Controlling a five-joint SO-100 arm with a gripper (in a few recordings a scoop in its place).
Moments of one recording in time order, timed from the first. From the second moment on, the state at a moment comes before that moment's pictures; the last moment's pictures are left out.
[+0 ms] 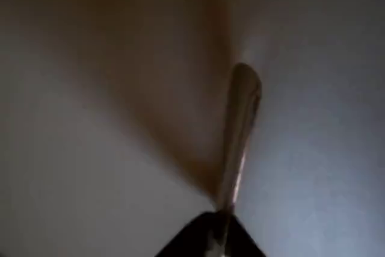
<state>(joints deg) -12.0 12.0 -14.6 100.1 35.5</state>
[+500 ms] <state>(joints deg) 4.1 24.3 -14.4 105.7 22.2</state>
